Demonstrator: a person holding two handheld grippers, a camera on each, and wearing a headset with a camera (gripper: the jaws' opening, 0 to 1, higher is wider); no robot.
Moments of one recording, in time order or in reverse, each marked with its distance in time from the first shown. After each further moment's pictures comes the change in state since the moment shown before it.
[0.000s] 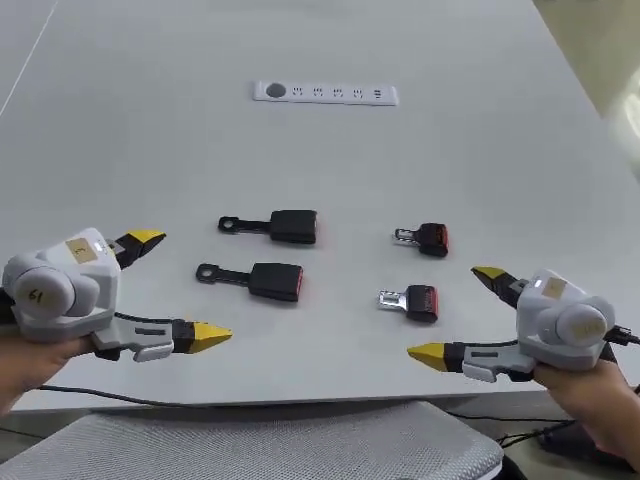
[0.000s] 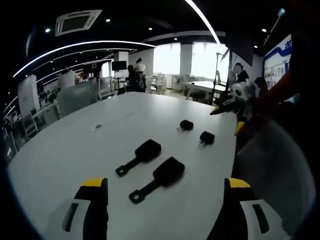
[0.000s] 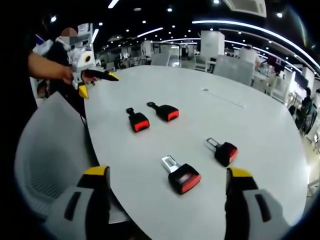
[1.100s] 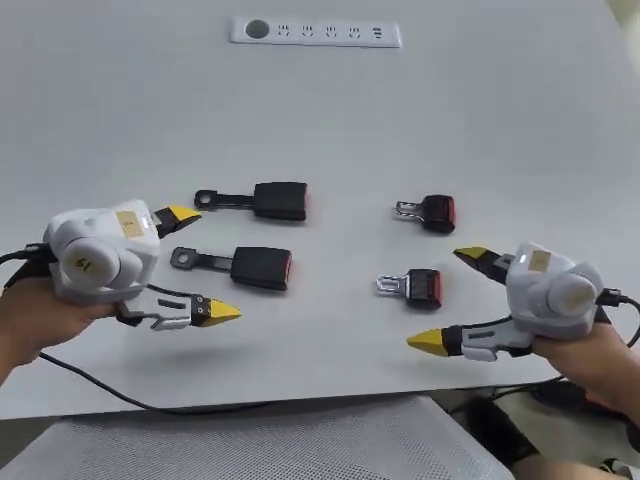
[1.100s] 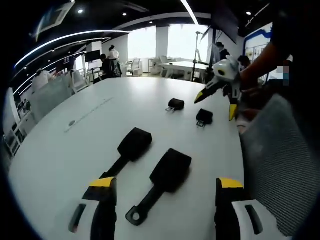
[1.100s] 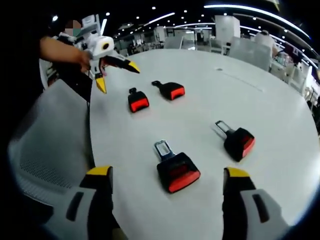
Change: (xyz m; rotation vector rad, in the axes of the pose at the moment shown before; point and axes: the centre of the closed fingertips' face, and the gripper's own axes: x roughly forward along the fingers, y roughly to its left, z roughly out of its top) left arm 0.087 0.009 -0.025 0.142 0.167 -0.185; right arm 0.043 -0.021 -0.036 -0.018 0.142 0.164
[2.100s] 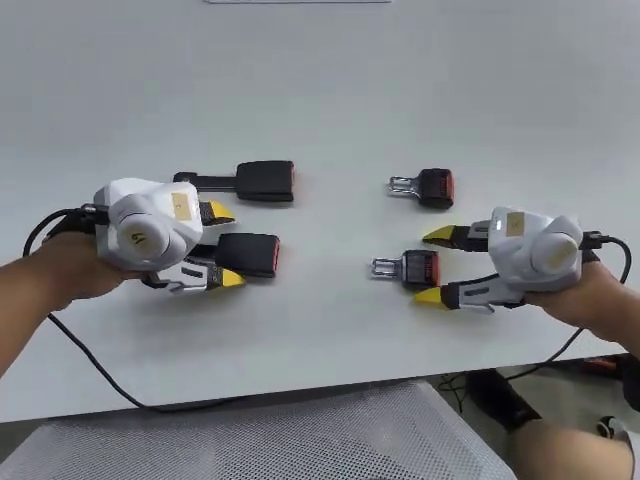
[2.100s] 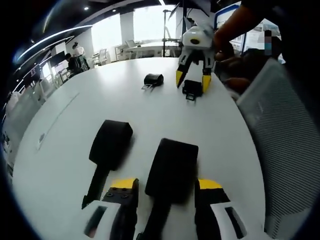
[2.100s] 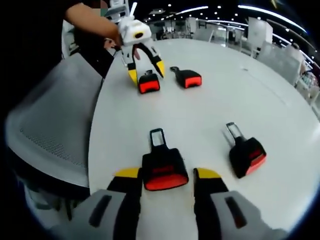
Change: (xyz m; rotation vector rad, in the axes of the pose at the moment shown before) left arm 0.061 -0.002 -0.023 0.208 0.184 -0.181; right arm 0.018 -0.010 -0.011 -0.221 0.095 0.159
